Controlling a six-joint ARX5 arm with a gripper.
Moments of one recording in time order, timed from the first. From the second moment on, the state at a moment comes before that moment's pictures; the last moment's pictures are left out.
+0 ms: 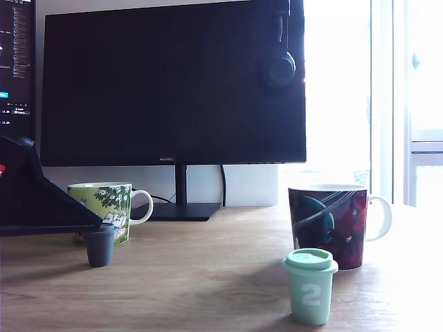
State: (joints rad) arm -0.59 0.96 0.12 0.38 0.23 0.08
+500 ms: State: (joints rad) arm -0.59 0.96 0.12 0.36 0.21 0.07
